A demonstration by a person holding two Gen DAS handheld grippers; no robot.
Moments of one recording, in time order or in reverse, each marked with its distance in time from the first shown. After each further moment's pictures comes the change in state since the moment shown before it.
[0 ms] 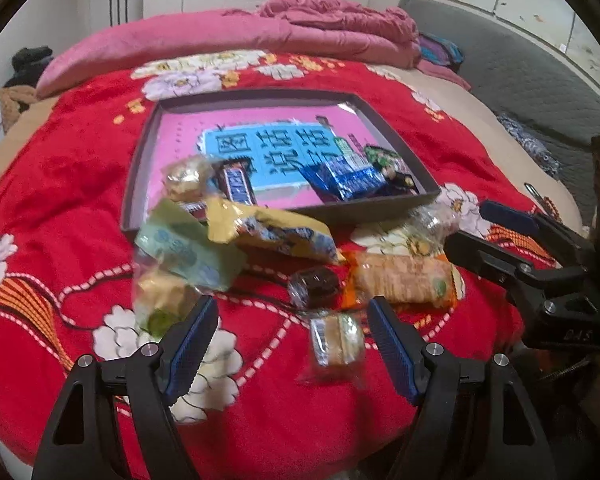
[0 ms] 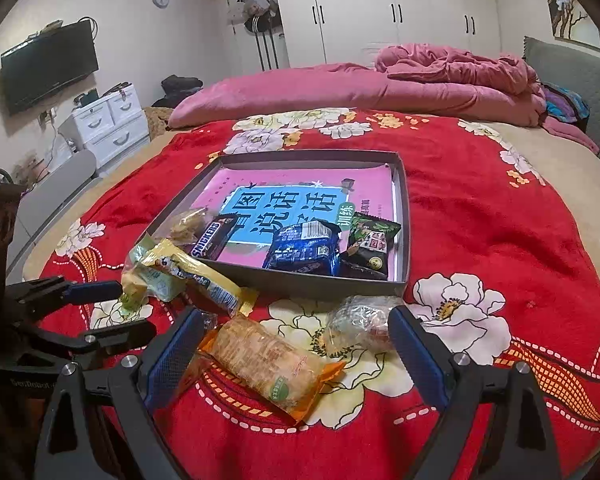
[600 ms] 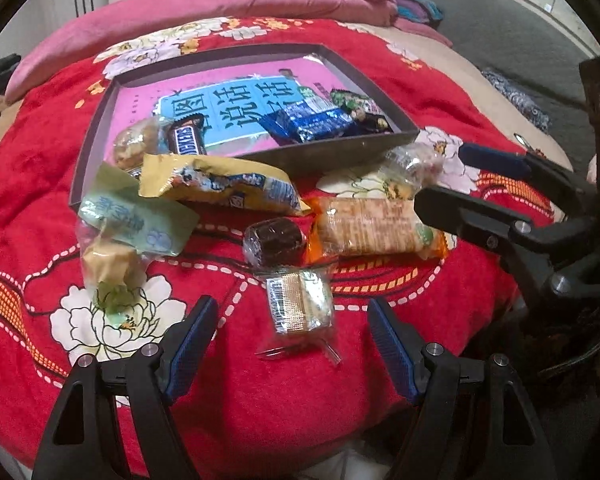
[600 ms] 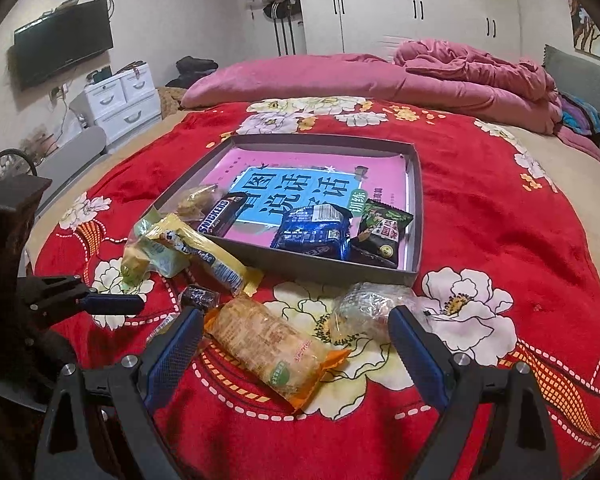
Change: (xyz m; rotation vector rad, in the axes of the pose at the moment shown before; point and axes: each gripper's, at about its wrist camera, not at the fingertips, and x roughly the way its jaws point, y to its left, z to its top) left arm 0.025 -0.026 -0.015 0.095 0.126 -0.016; right arm 0.006 0.003 -0.006 -0.065 0.048 0.021
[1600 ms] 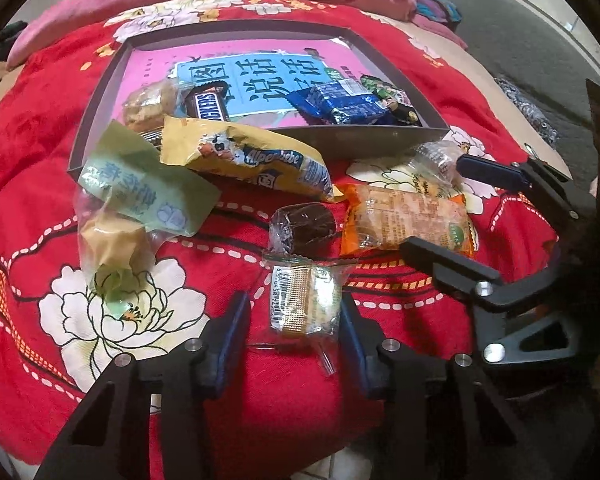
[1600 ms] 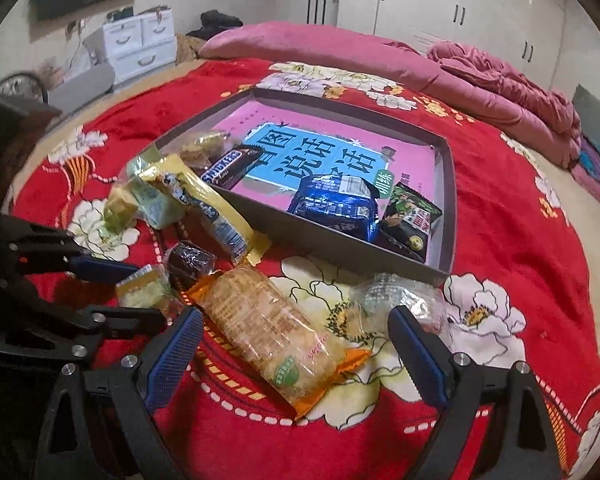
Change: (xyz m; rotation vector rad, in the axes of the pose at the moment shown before) left arm 0.012 0.027 0.002 -0.089 0.054 -0.045; right arm 0.039 0.028 -0.005 -0.205 0.115 -0.076
